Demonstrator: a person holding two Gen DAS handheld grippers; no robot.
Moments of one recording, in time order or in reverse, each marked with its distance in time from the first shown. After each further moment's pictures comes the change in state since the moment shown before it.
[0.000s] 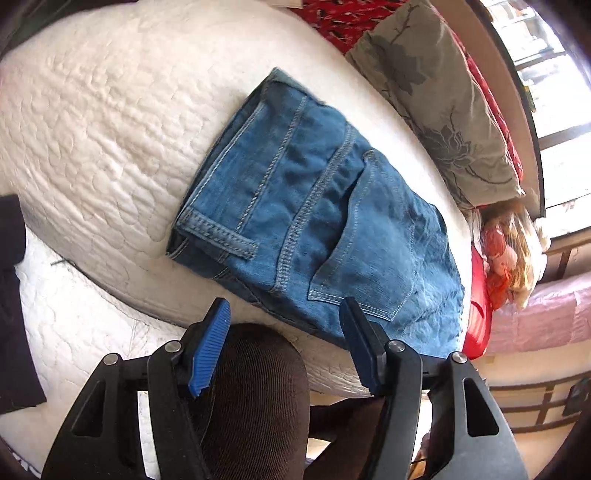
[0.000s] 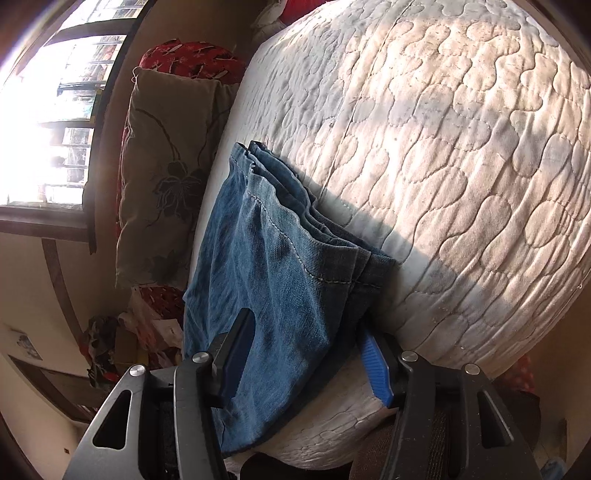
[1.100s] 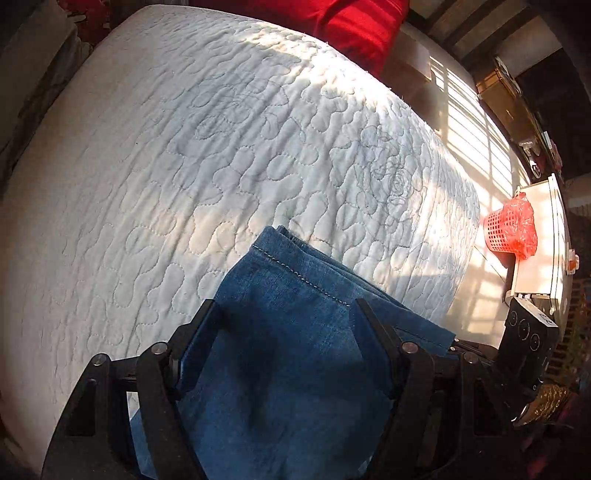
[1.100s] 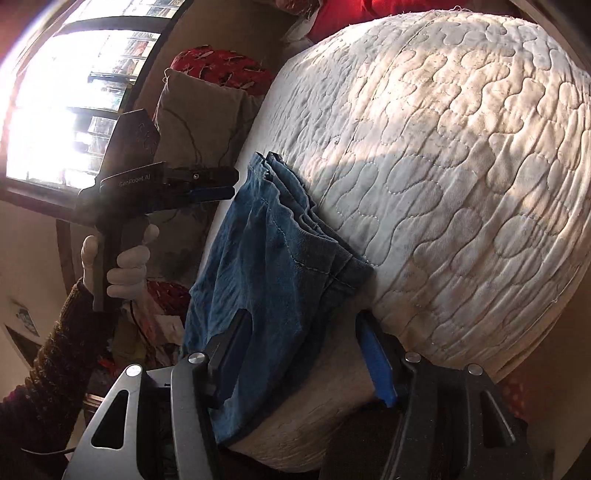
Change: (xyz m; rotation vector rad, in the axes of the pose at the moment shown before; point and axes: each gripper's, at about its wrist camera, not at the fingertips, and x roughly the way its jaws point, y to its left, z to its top) left arm 0.311 -0.508 -0.055 1.439 0.669 0.066; right arm -0.015 0.000 -0.003 -0.116 -0.069 0.005
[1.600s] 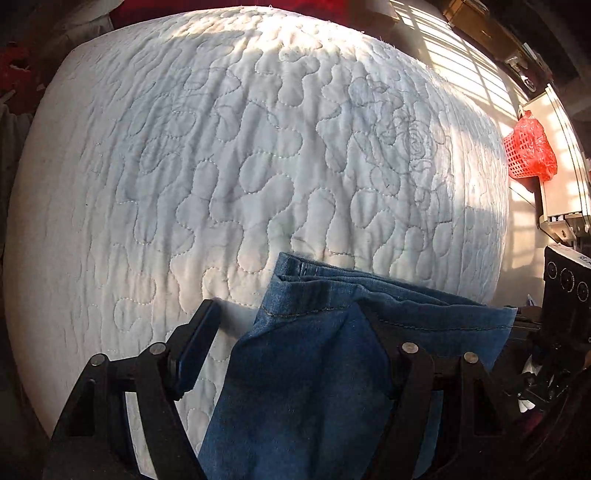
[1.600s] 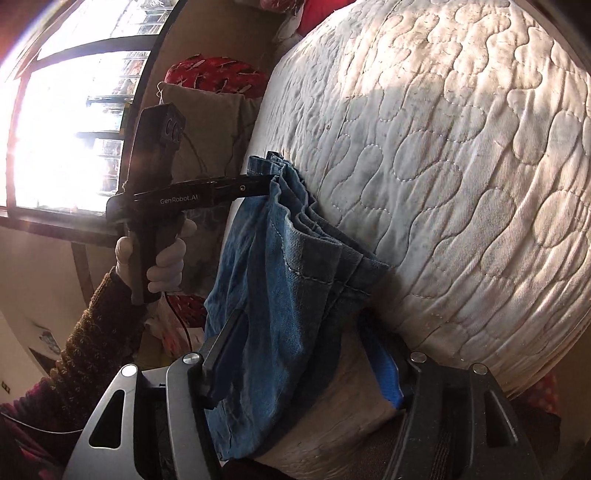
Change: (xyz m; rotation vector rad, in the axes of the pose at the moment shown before) left arm 0.034 -0.027 0.028 0.275 0.071 0.107; right arm 0.017 -0.018 0.001 0.098 -0.005 0.138
